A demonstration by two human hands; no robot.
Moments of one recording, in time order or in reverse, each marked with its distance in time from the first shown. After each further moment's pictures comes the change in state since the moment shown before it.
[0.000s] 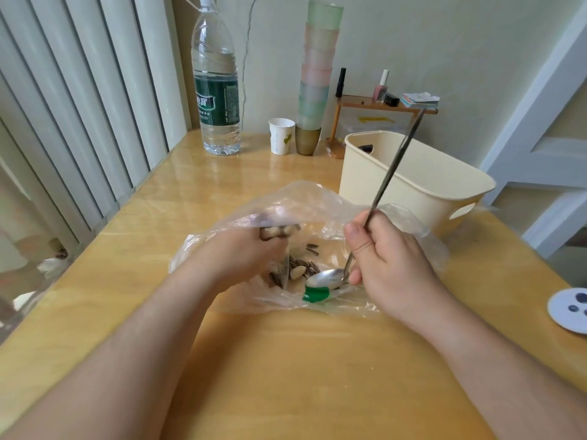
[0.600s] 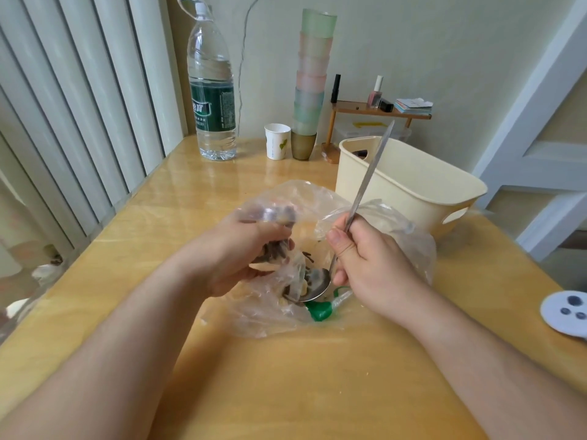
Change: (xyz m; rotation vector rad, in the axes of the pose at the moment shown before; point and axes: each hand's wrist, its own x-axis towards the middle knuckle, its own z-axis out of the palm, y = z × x) left_hand -0.001 0.017 -0.007 -0.724 -0.133 -0.114; right_hand 0.011 -0.001 0.006 0.008 -0.095 0.069
